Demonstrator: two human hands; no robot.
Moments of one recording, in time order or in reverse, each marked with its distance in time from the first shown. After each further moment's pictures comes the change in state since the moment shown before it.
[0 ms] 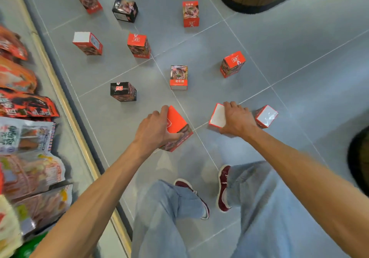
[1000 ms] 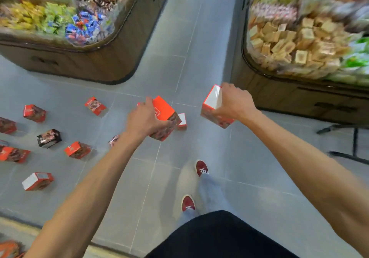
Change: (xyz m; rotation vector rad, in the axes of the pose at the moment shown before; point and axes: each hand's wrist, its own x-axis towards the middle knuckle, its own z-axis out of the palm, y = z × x) left_hand -0.189 0.320 -0.216 0.223 0.007 0.614; right_hand -0.455 0.125 -0.228 0.329 0.405 0.773
